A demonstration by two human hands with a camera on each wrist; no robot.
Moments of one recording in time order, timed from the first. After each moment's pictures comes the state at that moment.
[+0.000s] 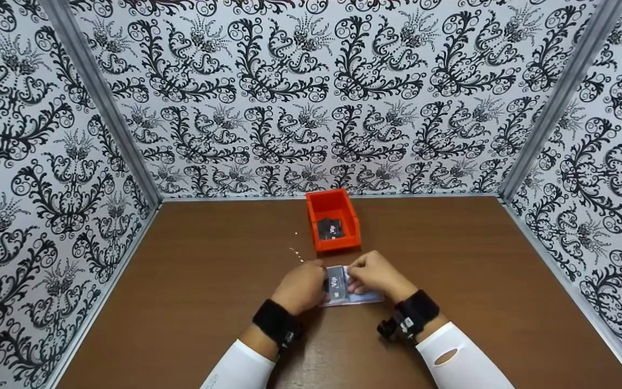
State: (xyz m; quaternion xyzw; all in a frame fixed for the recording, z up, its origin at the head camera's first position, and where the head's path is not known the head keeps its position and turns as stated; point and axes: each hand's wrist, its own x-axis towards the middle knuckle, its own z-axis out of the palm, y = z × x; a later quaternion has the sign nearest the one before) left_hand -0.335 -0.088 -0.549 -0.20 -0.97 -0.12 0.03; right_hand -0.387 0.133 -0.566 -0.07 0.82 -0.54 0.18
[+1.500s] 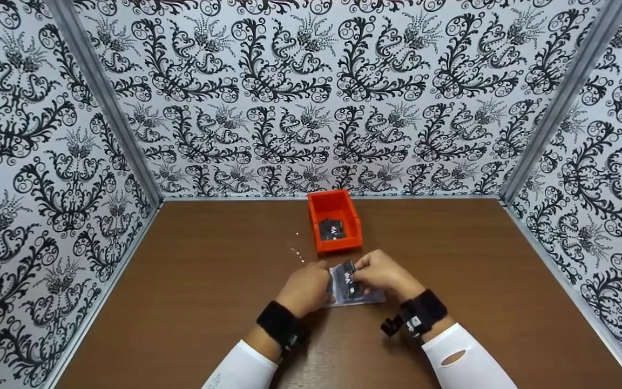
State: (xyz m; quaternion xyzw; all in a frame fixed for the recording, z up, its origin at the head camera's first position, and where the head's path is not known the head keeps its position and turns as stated) left_hand -0.334 -0.081 -0.554 -0.20 -0.97 -0.09 0.05; right_hand -0.386 0.143 -0.550 -0.10 0.86 -0.47 0.17
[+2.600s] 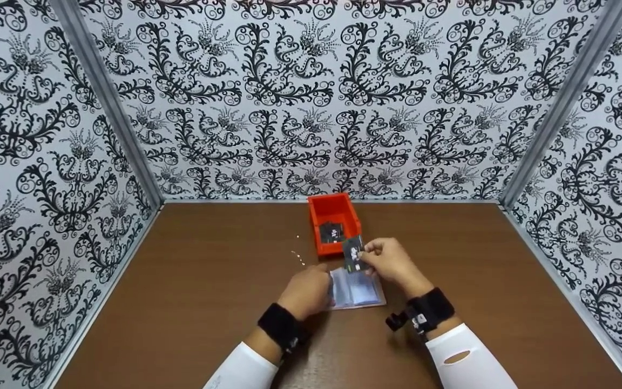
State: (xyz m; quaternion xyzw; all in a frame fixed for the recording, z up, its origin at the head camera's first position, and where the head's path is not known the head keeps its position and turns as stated) left_hand -0.335 -0.084 -0.555 -0.22 -0.97 -0.09 0.08; right_hand -0.401 0.151 -0.528 -0.06 0.85 -0.52 0.07
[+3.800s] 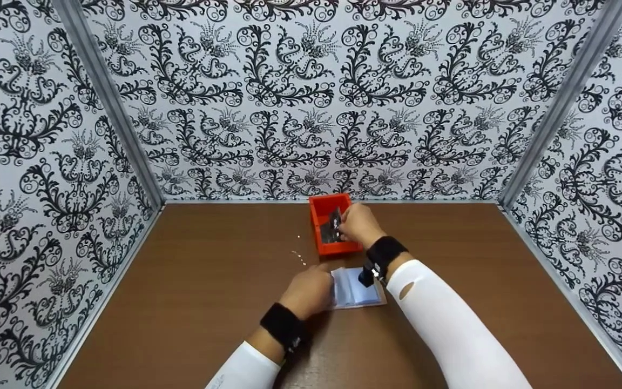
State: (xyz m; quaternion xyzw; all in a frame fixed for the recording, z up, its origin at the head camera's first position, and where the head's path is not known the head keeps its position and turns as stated) left_hand -0.332 -0.082 -0.555 -0.23 -0.97 -0.07 0.09; right_hand -0.486 0.080 -0.494 -0.06 0.93 -0.35 0.03
